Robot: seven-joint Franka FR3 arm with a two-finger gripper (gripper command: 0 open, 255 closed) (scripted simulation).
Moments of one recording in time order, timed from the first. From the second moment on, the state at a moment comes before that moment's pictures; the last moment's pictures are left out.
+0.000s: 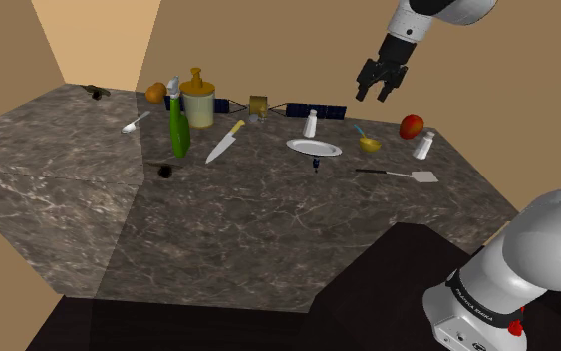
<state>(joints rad) -0.10 -0.35 -0.13 -2.19 0.08 1.93 -0.06</state>
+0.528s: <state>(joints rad) -0.16 -0.11 -0.20 -2.10 0.13 2.02 -0.06</state>
